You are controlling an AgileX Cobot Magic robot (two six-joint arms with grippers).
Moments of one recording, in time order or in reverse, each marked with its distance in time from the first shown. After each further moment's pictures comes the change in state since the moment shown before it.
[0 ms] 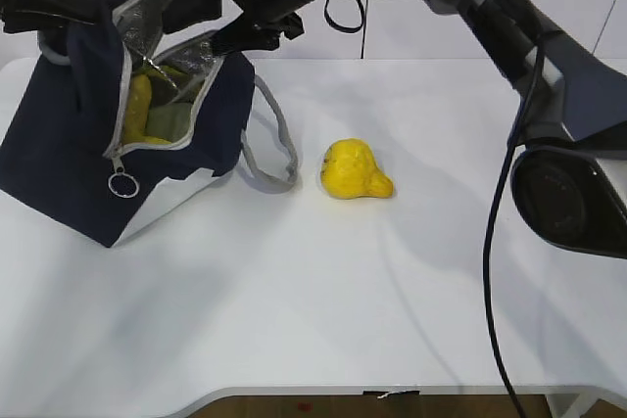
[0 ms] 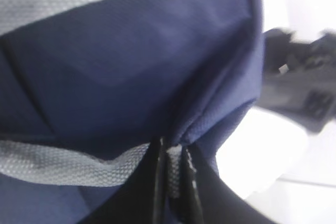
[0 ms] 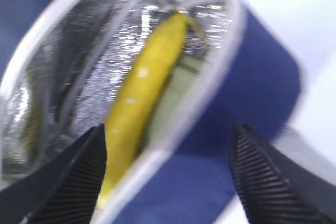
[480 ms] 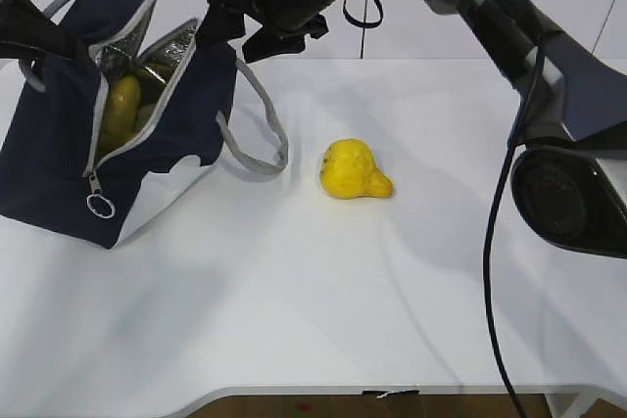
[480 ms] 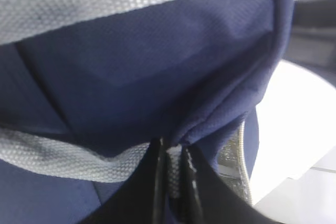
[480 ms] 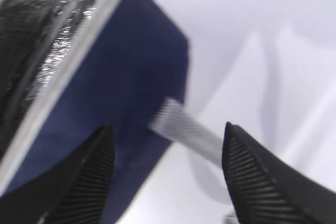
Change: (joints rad) left arm 0.016 0.000 0.000 0.175 0.002 -0.006; right arm 0.000 0.000 0.000 -0.201 0.006 0.000
